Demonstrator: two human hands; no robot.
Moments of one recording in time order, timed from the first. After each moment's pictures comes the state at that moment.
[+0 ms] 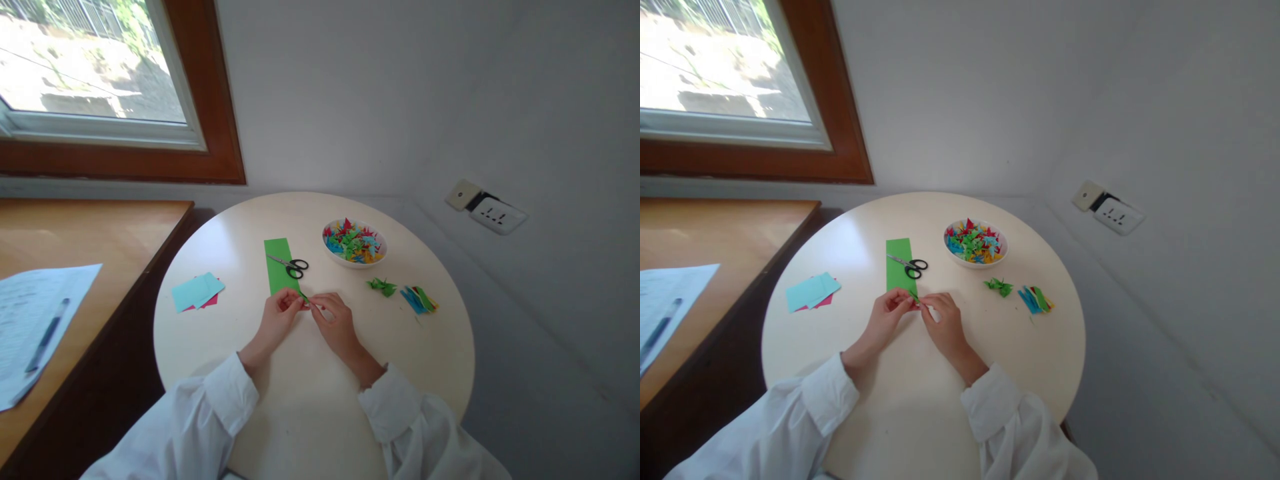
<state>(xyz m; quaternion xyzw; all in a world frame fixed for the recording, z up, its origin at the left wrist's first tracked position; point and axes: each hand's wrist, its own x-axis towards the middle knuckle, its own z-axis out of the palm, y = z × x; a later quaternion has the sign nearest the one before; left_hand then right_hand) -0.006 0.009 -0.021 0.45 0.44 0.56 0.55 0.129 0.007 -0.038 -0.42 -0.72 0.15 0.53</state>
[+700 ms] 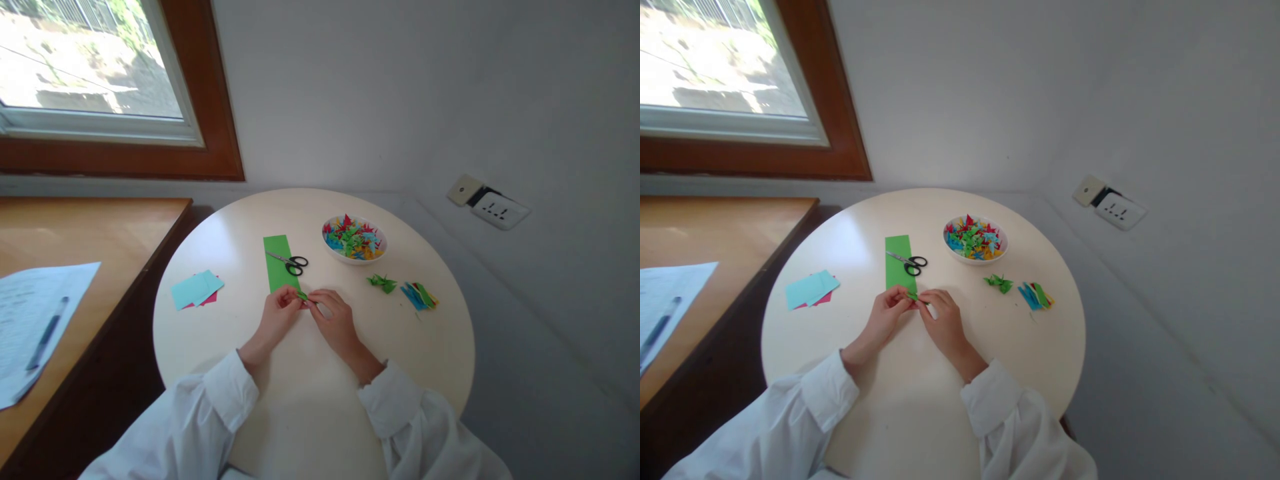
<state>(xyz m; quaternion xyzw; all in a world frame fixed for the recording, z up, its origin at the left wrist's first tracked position) -0.004 0.008 -0.019 0.43 0.44 0.55 0.56 0.127 0.005 -0.036 -0.42 -0.73 0.12 0.52</state>
